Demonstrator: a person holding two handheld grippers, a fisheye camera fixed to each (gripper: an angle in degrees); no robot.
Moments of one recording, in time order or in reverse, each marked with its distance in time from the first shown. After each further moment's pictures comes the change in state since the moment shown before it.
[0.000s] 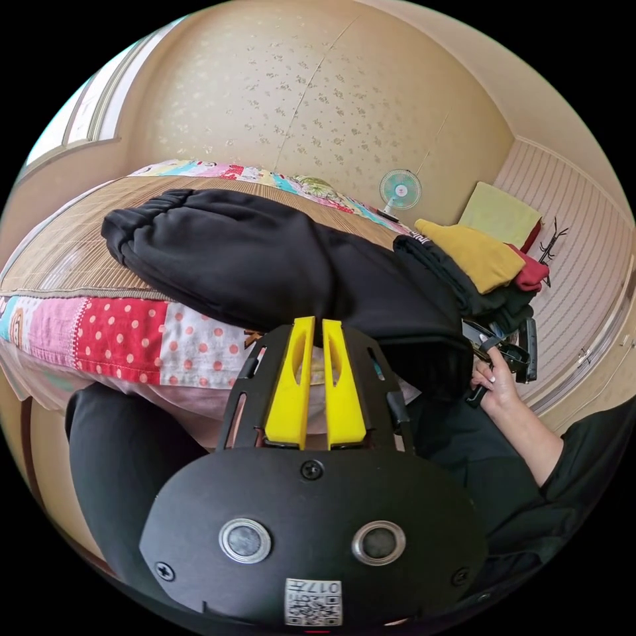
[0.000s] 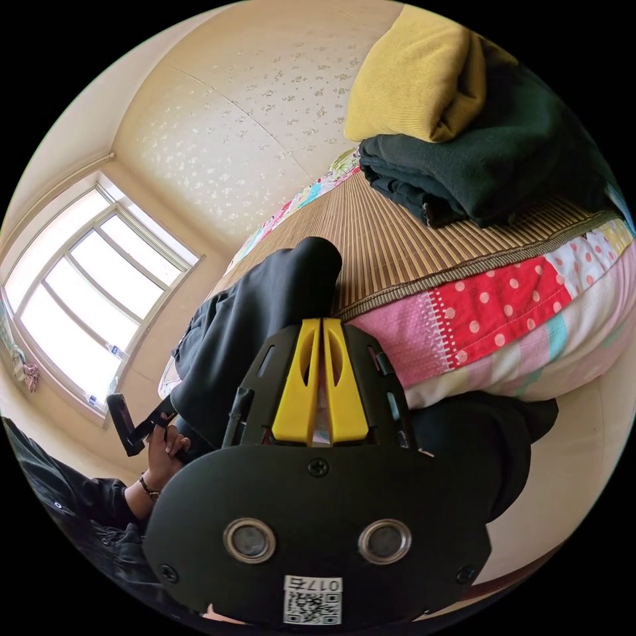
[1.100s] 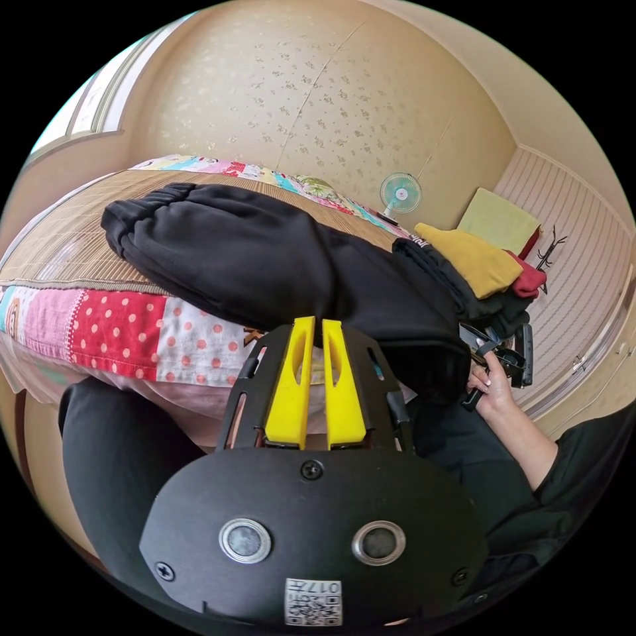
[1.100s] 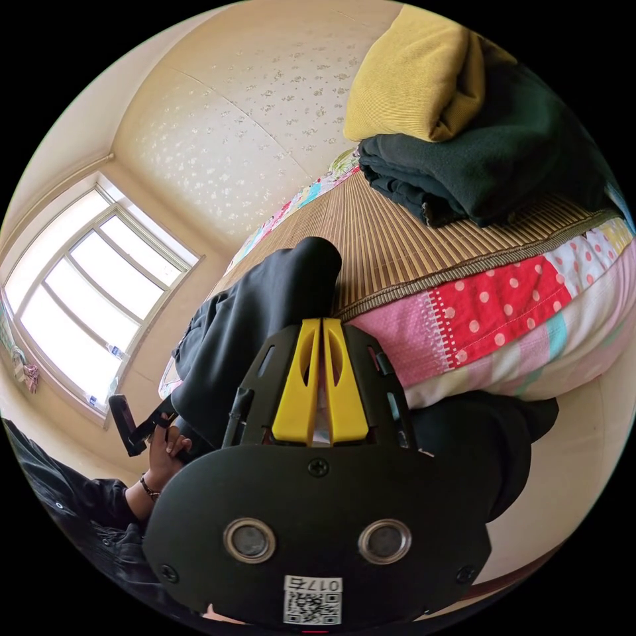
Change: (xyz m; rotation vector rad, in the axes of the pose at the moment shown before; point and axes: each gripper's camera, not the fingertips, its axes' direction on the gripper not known) left arm -0.055 -0.018 0.037 0.007 0.023 -0.024; right arm -0.004 -0.002 -0.006 0.000 -0.001 0.004
